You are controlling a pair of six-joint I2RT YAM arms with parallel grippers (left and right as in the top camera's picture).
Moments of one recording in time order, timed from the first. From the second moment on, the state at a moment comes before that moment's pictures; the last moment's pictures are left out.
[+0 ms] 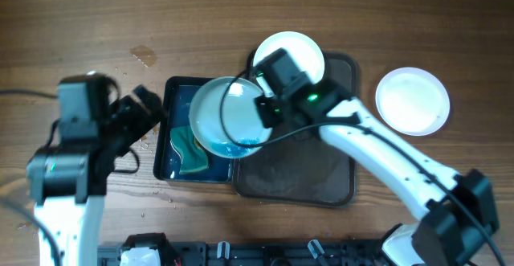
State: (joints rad) left arm 0.05 1.02 1.17 -1.10 0.03 -0.66; right arm 0.72 1.66 1.33 -0.72 0.05 0.25
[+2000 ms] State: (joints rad) left arm 0.11 0.97 1.17 -1.13 0.03 -0.66; right arm 1.26 1.68 1.34 -0.12 1.29 -0.37
